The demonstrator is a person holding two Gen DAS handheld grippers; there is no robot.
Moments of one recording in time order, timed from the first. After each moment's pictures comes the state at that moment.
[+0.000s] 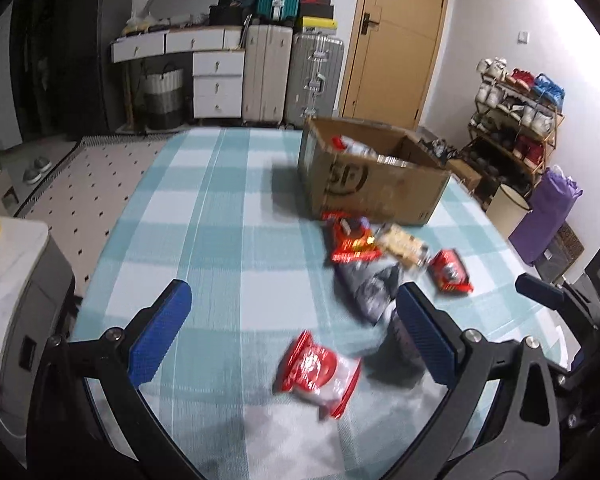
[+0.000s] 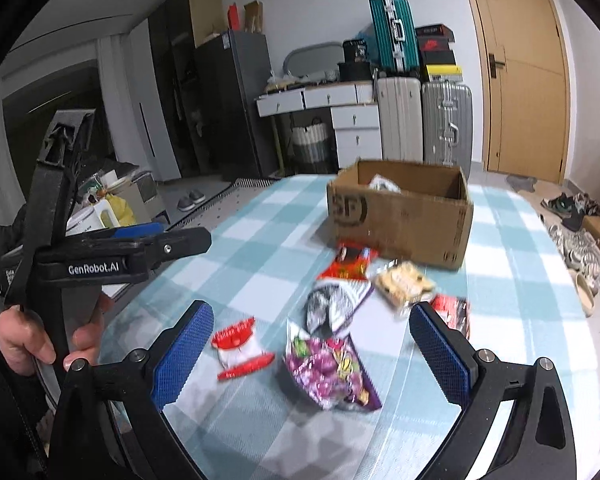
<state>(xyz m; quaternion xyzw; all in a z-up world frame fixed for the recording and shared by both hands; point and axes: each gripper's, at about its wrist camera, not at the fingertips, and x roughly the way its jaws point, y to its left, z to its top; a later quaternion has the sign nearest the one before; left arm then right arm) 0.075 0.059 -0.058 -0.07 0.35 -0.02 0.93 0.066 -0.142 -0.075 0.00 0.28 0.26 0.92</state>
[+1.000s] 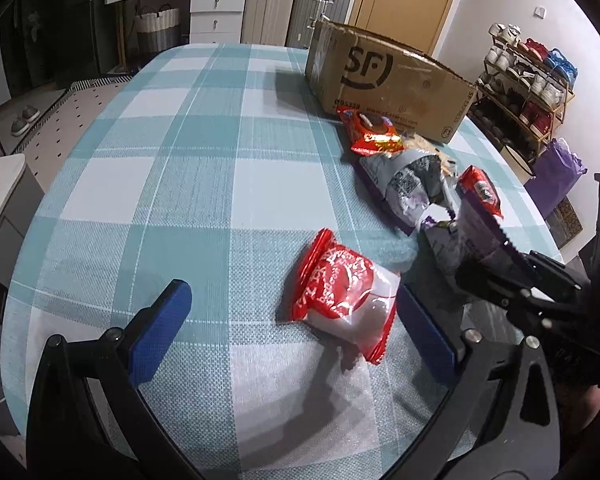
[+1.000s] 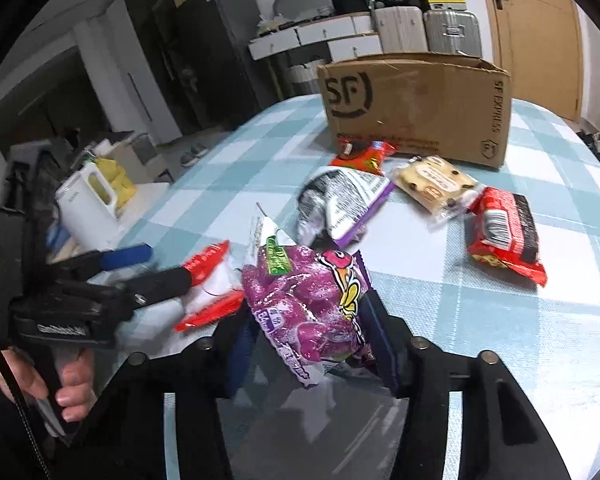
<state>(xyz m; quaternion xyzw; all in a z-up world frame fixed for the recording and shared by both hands) 0.087 0.060 -0.159 -0.09 0.44 -0.03 0.89 0.114 -0.127 -0.167 0.03 0.38 0.29 0.88</state>
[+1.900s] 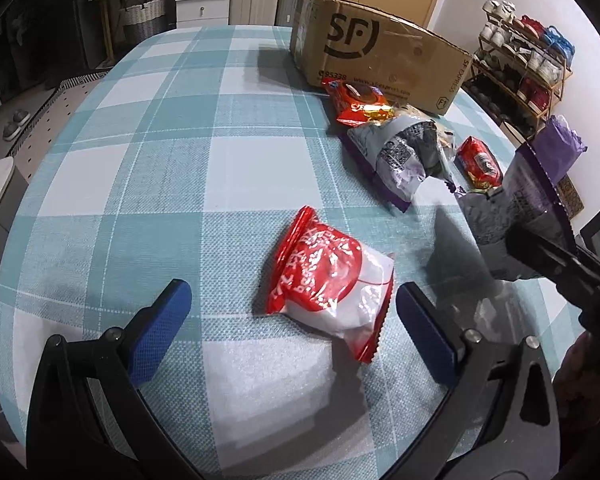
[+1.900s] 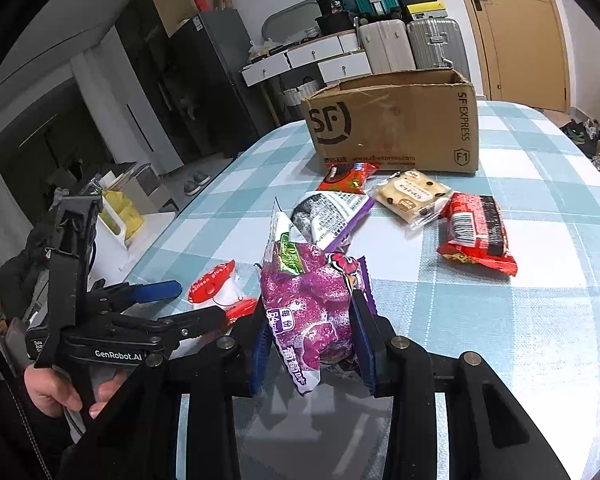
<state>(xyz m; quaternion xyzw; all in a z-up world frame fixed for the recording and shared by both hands) 0.097 0.040 -0.172 -0.07 0.47 -0.05 0.88 0.095 -0.157 -0.157 0.07 0.36 0.27 0.89</state>
